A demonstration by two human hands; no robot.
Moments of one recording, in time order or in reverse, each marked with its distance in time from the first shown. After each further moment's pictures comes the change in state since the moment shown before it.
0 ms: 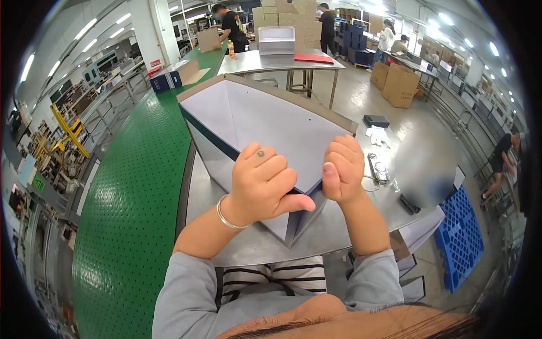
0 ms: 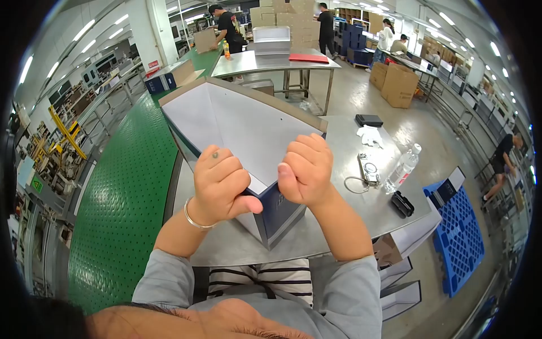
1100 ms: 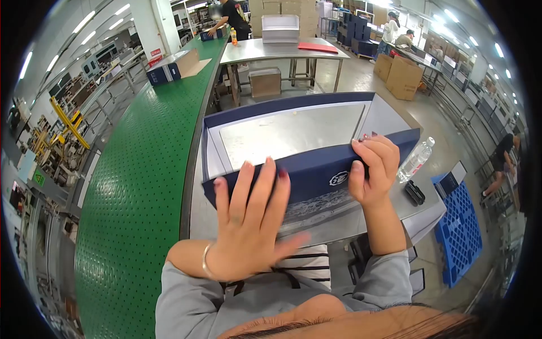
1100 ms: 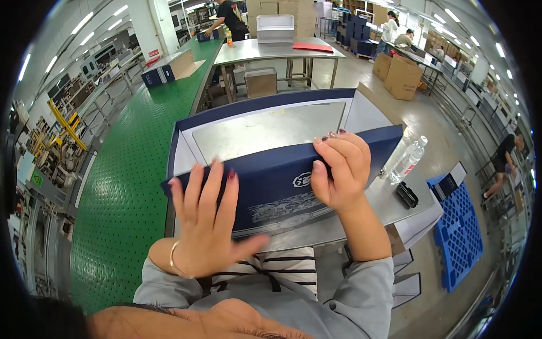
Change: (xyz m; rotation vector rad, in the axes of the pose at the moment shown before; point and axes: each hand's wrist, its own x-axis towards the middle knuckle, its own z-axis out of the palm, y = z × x) left_hand -0.014 0.091 -0.071 0.355 -0.321 -0.363; right_hand -0.012 -0.030 -0.024 -0.301 0.245 0.100
